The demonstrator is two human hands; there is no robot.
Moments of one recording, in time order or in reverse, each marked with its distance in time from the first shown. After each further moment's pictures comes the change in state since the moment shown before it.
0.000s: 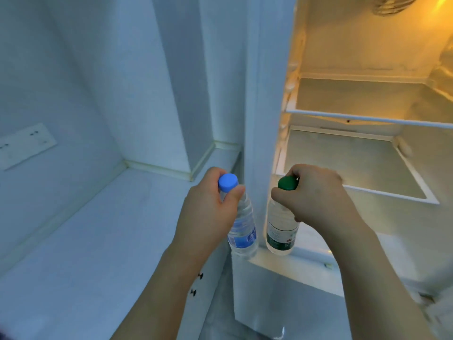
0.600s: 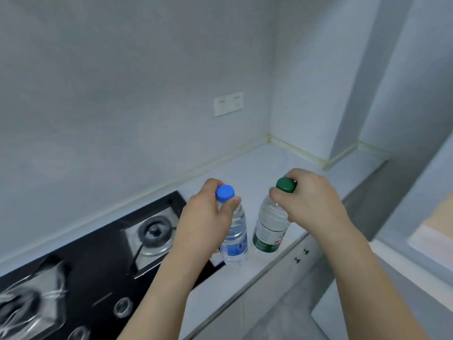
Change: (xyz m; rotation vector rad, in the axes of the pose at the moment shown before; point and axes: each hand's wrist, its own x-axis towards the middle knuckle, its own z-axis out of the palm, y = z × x) left_hand -0.248 -0.099 -0.240 0.245 0.443 -0.402; right_hand -0.196 -0.226 0.109 0.234 -0.283 -0.485
